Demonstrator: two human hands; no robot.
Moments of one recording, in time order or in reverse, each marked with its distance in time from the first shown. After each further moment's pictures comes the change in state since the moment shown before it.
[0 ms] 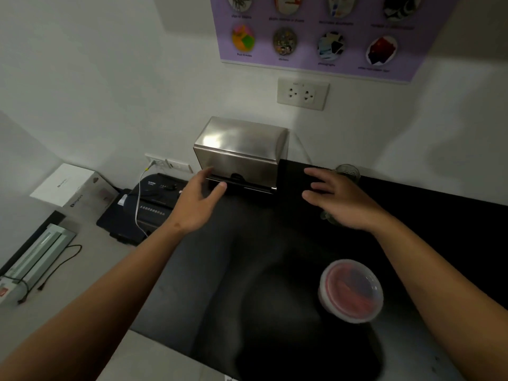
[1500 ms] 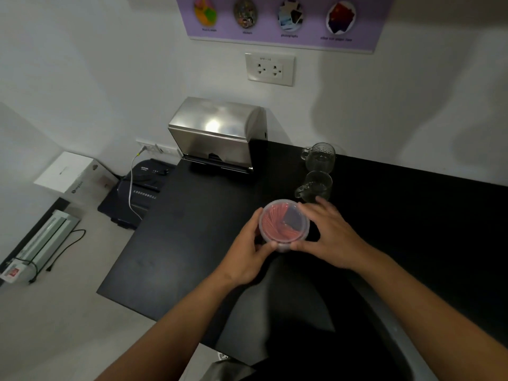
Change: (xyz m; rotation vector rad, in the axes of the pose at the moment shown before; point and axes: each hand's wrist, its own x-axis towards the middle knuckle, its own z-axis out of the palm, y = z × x) left_hand -0.130 0.037 0.172 -0.207 -0.277 0.105; right_hand -0.081 0.104 0.011 -0.416 -0.083 -0.103
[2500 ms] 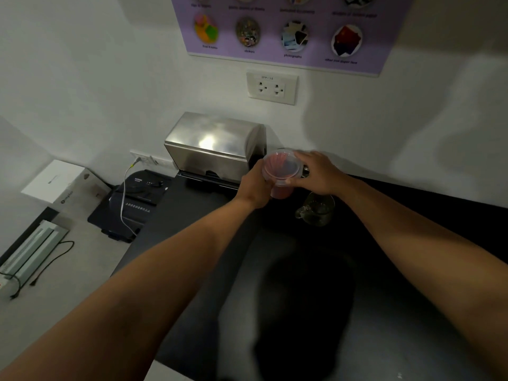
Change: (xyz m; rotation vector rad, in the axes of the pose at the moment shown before) left_hand 0.186 0.033 -0.040 0.356 0.112 -0.147; right_hand 0.177 0.016 -0.083 -0.154 0.112 -0.069
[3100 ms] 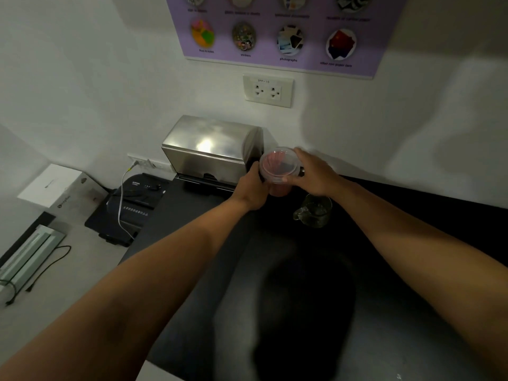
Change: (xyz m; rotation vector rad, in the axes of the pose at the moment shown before) left_hand 0.008 -0.009 0.000 0.011 -0.048 -0.009; right_hand -0.001 -0.007 0.004 0.145 0.117 -0.009
